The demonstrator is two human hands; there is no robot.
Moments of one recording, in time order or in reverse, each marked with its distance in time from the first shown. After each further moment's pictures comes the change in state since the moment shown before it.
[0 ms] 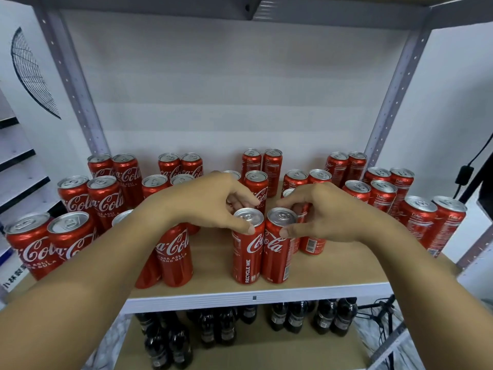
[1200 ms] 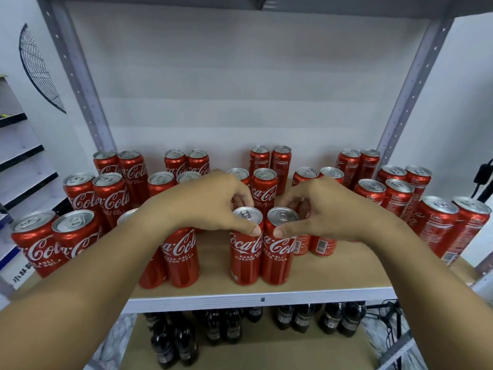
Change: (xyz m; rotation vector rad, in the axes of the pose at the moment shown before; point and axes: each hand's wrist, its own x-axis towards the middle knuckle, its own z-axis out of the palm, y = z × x) left_hand -0.005 -0.006 -0.001 0.135 0.037 -0.043; right_hand 0.018 -0.007 0.007 0.007 -0.014 0.029
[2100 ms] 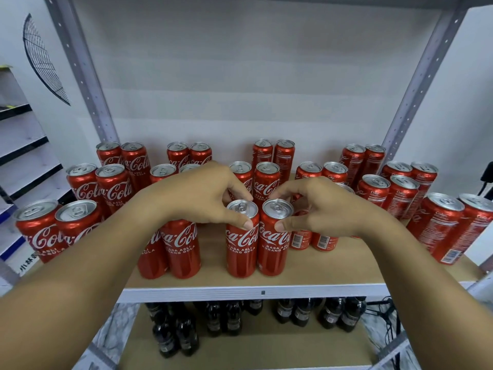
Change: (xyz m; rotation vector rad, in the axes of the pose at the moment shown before) left_hand -0.012 -0.004 -0.006 -0.047 -0.010 0.049; right_hand 0.006 0.003 0.011 0.151 -0.032 -0.041
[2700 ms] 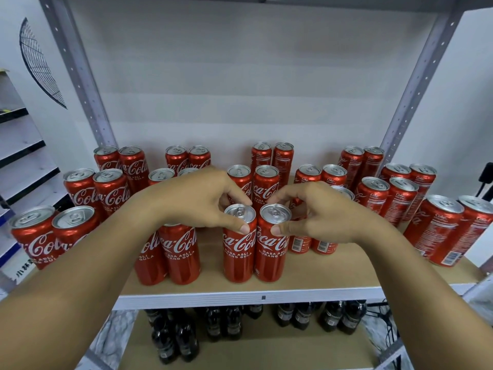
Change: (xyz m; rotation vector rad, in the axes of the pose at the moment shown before) left_hand 0.002 -0.011 -0.002 -0.040 -0.055 0.030; right_hand 0.001 0.002 0.006 0.070 0.014 0.006
